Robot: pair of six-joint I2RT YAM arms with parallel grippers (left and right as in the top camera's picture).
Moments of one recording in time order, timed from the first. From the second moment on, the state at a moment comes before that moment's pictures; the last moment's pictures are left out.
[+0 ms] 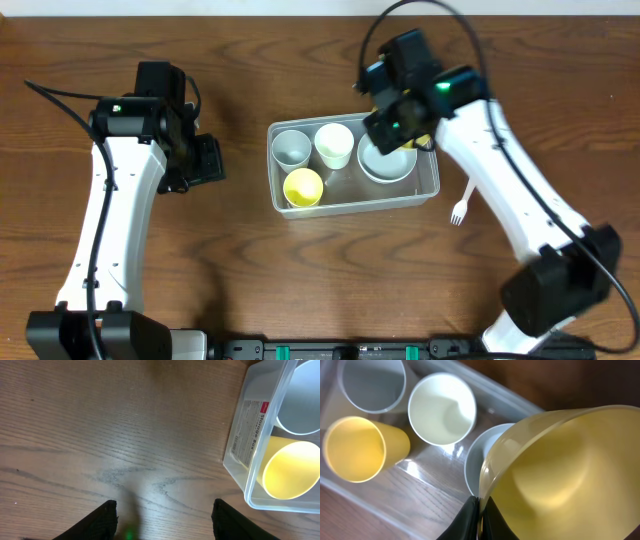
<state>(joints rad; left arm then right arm) -0.02 1.54 1.44 -1.33 0.05 -0.25 0.46 1.84 1.69 -1.09 -0.09 -0.09</state>
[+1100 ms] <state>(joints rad) -0.02 1.54 1.44 -1.33 0.05 -0.25 -0.30 1.59 1.62 -1.31 0.08 0.26</state>
